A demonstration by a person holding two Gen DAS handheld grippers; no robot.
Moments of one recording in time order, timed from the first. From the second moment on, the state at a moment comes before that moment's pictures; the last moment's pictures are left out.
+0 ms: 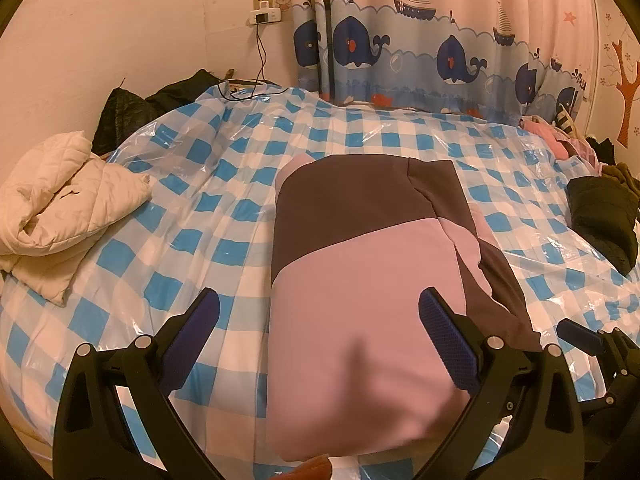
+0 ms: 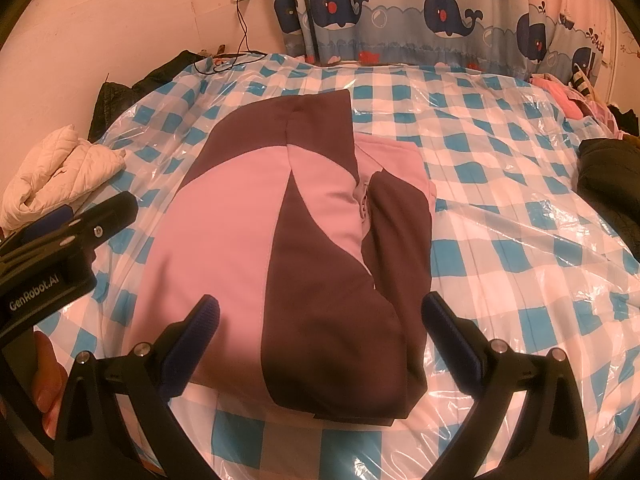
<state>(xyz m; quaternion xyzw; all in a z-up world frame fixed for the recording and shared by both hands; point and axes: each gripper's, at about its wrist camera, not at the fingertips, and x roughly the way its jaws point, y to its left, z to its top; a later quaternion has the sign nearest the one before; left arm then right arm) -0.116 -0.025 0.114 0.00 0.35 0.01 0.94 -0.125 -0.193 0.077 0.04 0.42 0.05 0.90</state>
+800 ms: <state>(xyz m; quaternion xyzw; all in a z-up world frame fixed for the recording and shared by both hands) -0.115 -0.026 0.115 0.00 0.35 0.01 0.94 -0.125 -0.194 0.077 0.04 0.42 0.06 0.90</state>
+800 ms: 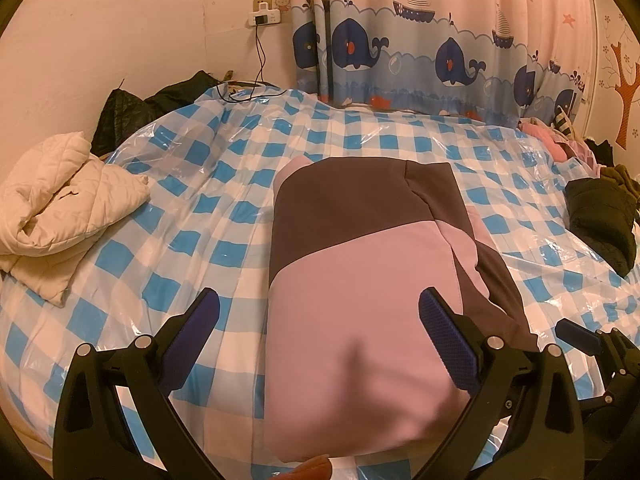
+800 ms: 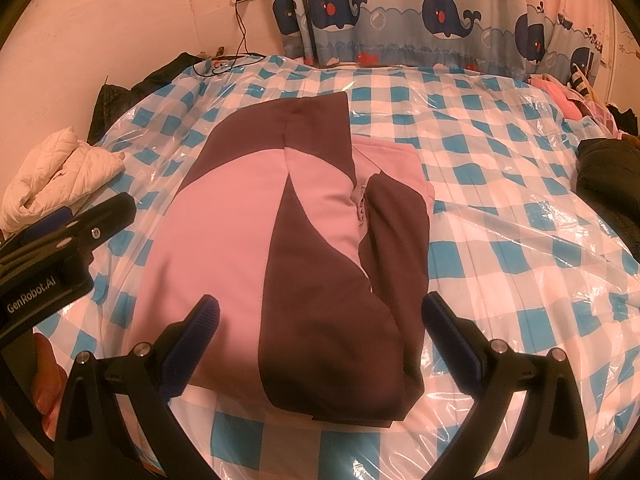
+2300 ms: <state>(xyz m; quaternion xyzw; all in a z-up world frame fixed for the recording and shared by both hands) -0.109 -0.020 0.095 -0.05 0.35 -0.01 0.93 -0.123 -0.191 0.079 0.04 0.42 0.06 0.90</state>
